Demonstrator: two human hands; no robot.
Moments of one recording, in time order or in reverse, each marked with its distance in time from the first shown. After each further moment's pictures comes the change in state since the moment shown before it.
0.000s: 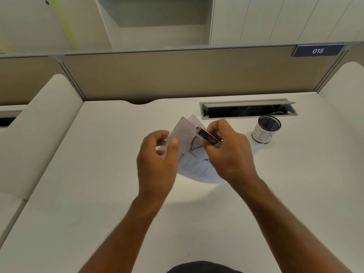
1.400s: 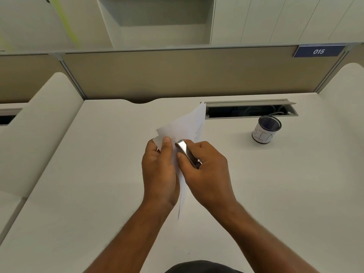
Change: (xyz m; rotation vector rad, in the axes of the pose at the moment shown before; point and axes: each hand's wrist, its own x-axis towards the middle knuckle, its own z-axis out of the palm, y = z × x) left_hand -0.013 0.010 0.009 -0.624 -0.037 -0.422; right_hand -0.044 -0.033 0.036 0.205 0.034 -0.026
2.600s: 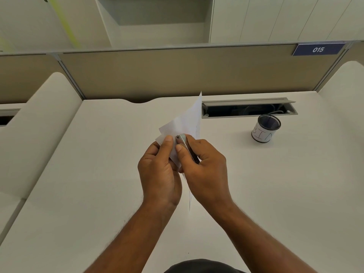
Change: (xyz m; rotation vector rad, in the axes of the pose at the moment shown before) left_hand -0.009 0.006 0.007 -0.257 0.045 -0.082; right_hand 0.002 -0.005 0.005 0.280 0.065 0.054
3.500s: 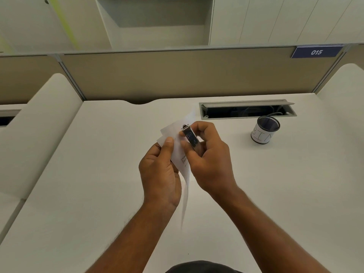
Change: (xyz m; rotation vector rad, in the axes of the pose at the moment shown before) left_hand 0.000 0.000 0.002 0.114 0.062 0.055; right_hand 0.021 0.002 -0.012 -0.048 -0.099 -0.044
